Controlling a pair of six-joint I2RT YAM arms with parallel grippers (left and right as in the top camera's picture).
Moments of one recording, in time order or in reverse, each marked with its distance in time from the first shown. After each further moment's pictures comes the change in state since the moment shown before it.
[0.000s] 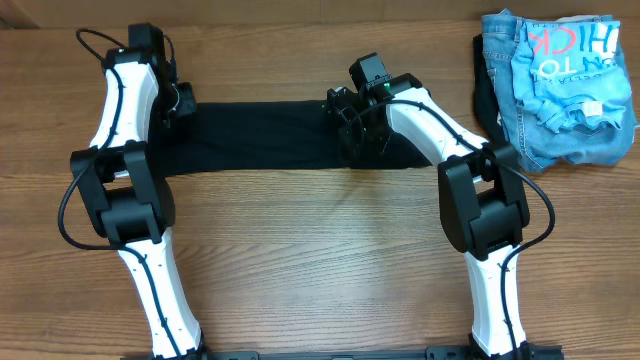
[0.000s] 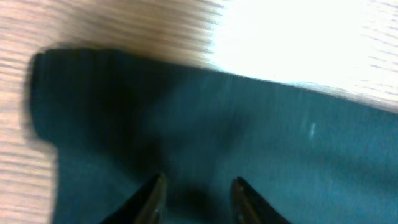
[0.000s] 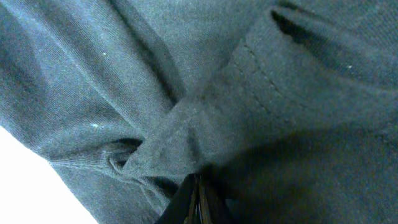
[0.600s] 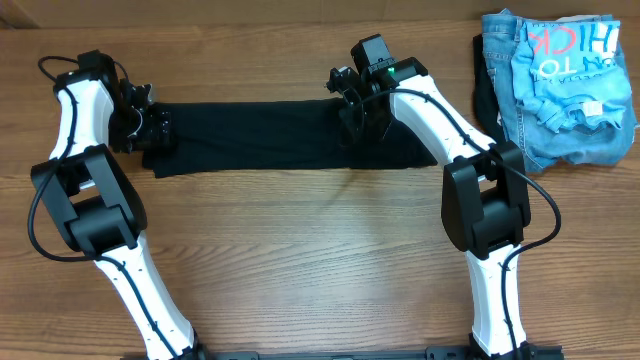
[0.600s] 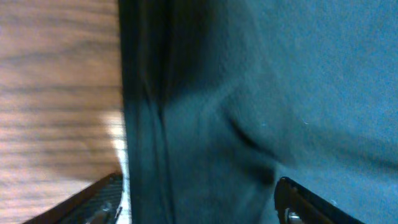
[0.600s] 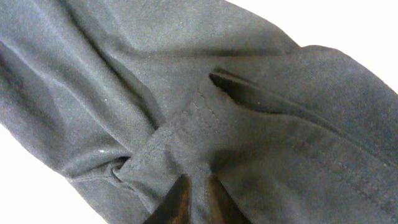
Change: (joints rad) left arm 0.180 -0.016 -0.142 0.014 0.171 0.312; right arm -0.012 0.000 0.123 -0.058 0.021 0.071
